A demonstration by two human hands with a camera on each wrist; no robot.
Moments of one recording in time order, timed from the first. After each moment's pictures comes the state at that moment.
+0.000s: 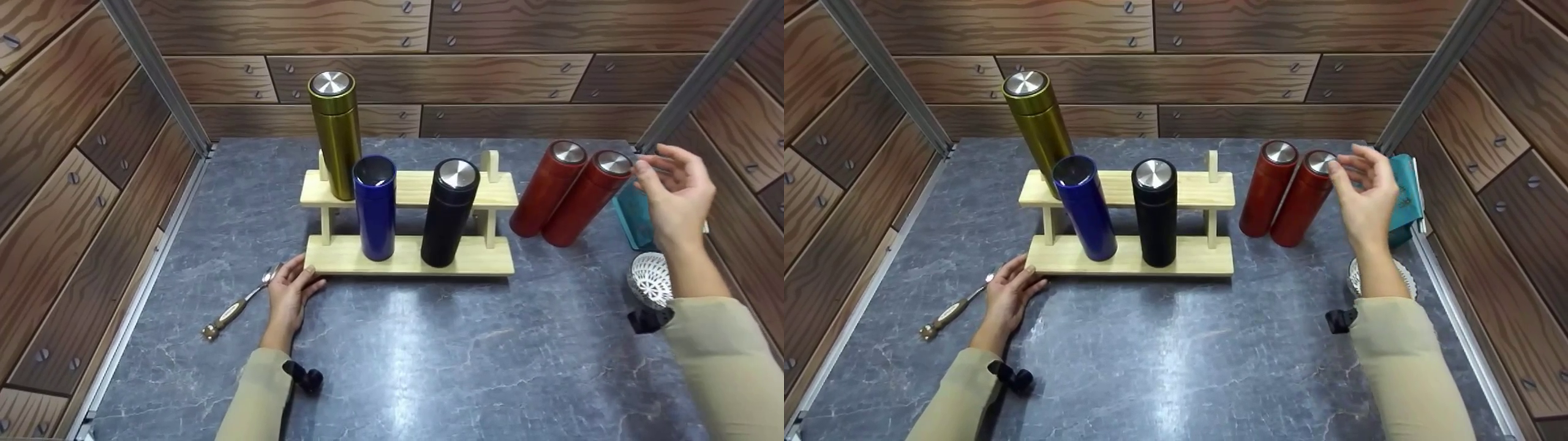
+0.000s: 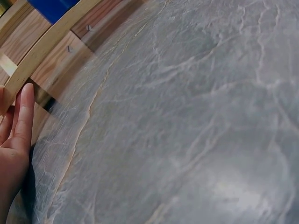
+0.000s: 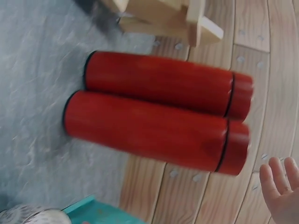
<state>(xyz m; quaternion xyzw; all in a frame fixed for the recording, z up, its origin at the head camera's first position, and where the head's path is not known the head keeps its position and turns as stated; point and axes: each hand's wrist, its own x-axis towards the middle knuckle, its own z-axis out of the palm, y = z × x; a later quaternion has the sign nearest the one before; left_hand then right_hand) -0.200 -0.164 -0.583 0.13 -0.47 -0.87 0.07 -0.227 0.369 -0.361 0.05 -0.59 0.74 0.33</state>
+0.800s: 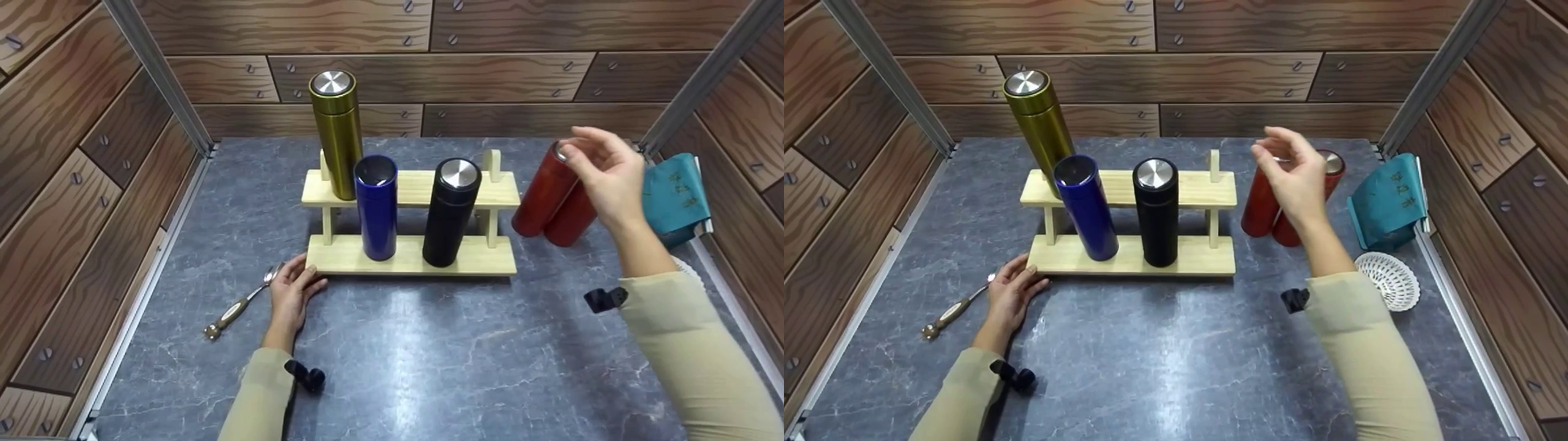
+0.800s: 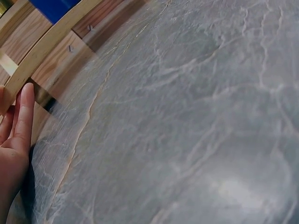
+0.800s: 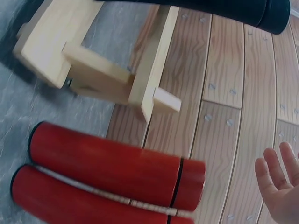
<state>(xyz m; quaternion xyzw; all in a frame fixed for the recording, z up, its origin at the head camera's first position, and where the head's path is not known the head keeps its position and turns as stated) -0.201 -0.163 -0.581 0.13 -0.47 -0.87 0.07 -0.238 0.286 -0.331 0.15 -0.67 0.68 0.25</state>
